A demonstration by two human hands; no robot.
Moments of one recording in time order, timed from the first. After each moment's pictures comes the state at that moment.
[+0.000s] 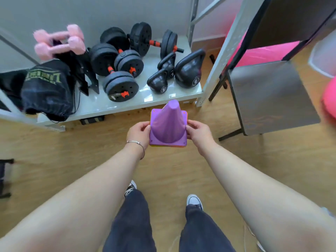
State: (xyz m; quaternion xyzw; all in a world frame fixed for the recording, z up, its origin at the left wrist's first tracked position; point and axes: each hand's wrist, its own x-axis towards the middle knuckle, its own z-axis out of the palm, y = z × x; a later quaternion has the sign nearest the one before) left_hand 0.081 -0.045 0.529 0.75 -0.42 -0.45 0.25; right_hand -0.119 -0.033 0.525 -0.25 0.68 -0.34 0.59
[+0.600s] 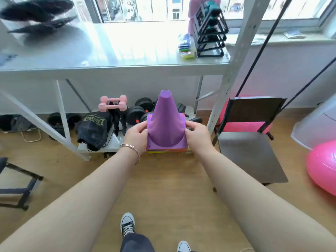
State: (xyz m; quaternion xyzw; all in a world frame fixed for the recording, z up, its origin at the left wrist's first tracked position) left_hand 0.065 0.010 0.852 0.66 -0.46 -0.42 0.43; right_hand -0.128 -0.007 0.853 -0.55 0.61 -0.38 0.43
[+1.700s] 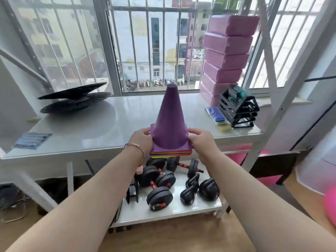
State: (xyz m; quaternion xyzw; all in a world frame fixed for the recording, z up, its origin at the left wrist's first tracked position) left_hand 0.289 -0.188 1.008 0.60 -0.52 -0.41 0.46; right_hand 0.093 -0.194 0.987 -0.47 0.57 -0.50 0.45
